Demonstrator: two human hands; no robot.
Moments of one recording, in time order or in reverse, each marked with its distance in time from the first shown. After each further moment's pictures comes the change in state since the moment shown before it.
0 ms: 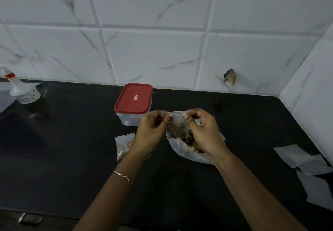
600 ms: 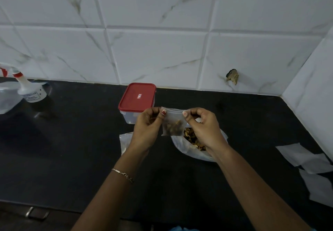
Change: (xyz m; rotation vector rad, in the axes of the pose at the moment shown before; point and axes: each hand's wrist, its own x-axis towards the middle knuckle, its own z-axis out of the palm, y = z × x) left_hand -0.007 0.001 -0.012 -0.117 0.109 -0.064; right_hand 0.000 -0.004 0.005 -0.024 -0.012 0.008
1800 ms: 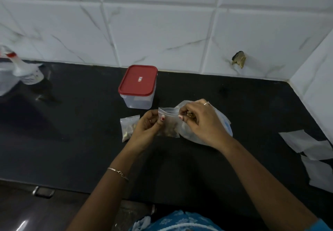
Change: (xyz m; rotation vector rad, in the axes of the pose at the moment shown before) left_hand -0.022 -0.043 -0.024 -0.001 -0.192 -0.100; right_hand -0.010 0.014 -0.006 -0.641 -0.221 -0.409
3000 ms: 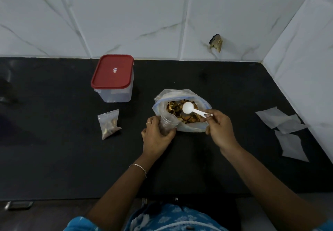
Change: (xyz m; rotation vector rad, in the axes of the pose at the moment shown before) left_hand 0.018 -0.086 0.065 0.629 0.107 0.040; right_hand -0.075 0.069 0.004 0.473 0.247 0.823
